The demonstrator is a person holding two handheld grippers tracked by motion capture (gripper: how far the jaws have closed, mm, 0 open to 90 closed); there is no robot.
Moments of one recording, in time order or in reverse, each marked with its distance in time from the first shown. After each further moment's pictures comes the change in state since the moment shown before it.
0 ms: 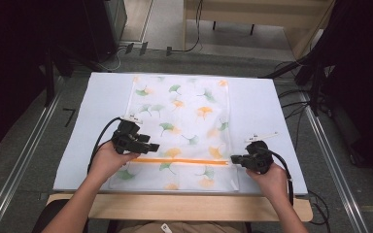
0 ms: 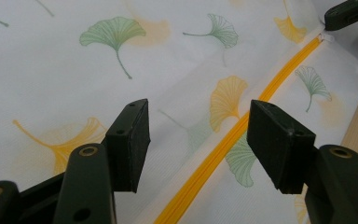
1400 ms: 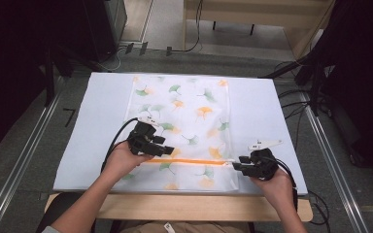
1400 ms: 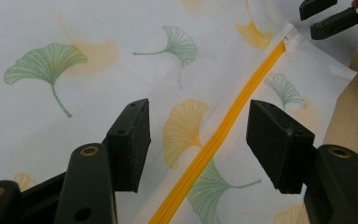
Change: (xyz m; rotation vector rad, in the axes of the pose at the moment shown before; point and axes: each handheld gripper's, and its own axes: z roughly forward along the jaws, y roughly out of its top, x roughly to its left) left arm -0.028 0.018 0.026 0.013 -0.064 0.086; right arm 0.003 -0.019 -0.012 -0.039 -0.054 -0.105
